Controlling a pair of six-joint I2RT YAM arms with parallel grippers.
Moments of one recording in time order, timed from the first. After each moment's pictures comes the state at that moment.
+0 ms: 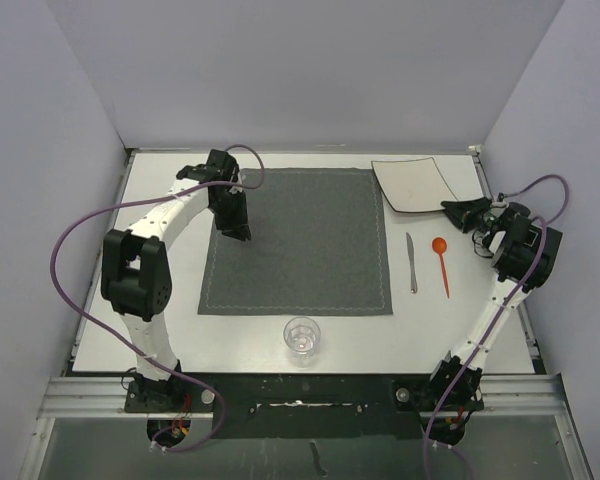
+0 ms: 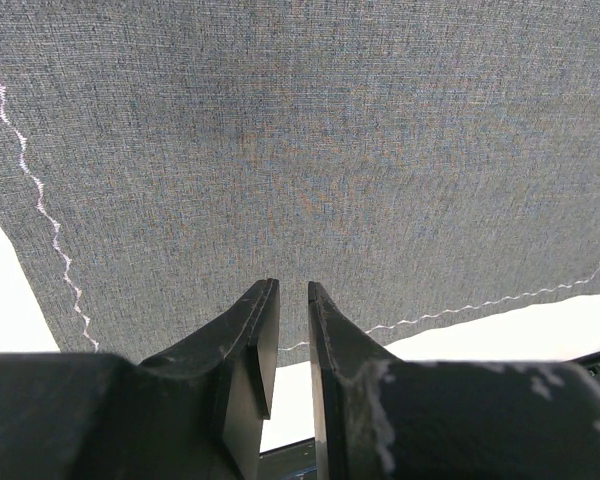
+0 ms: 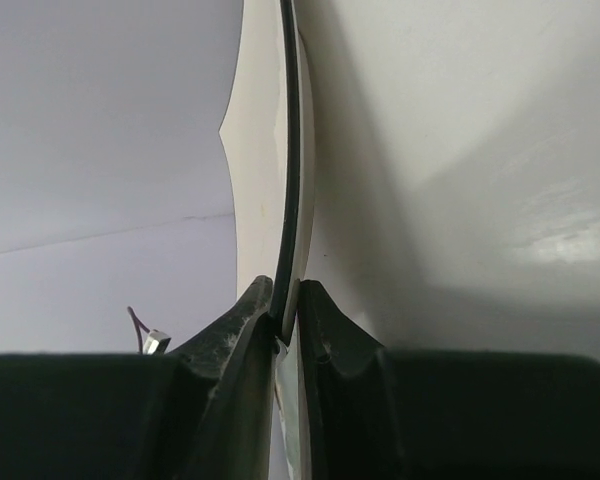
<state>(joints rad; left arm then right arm) -0.30 1.90 1.59 -0.93 0.20 -0.41 -0.52 2.42 1.36 0.68 -1.03 1.21</state>
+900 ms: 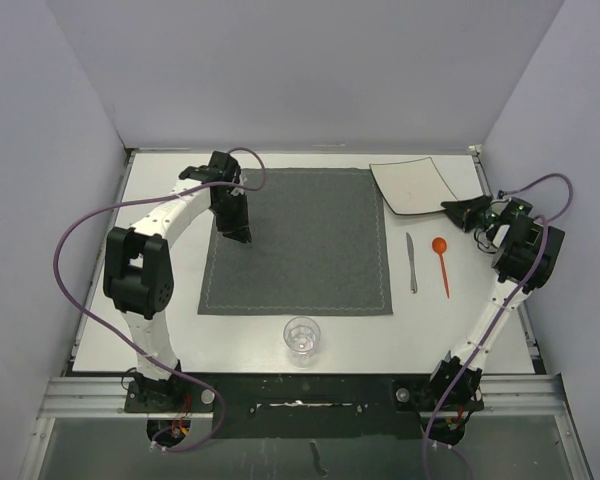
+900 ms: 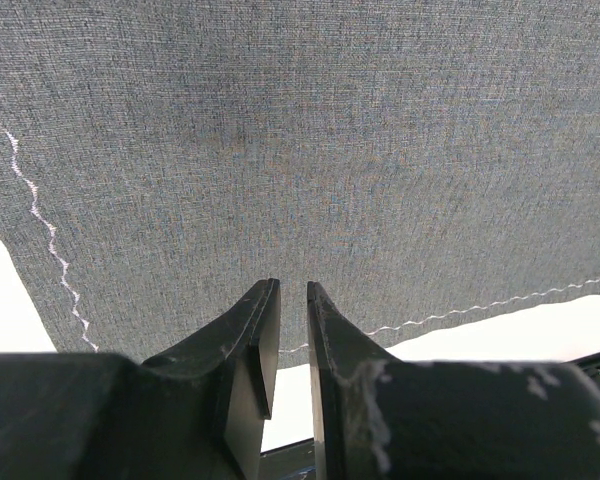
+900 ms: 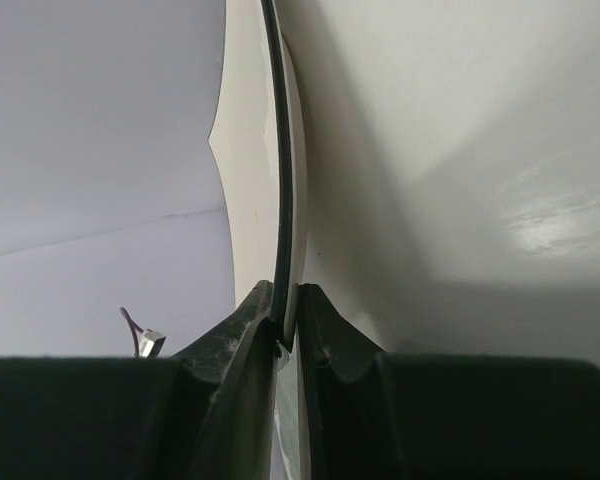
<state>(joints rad) -0.30 1.92 1.59 -0.93 0.20 -0.41 -0.52 2.39 1.41 0.44 -1.03 1.07</state>
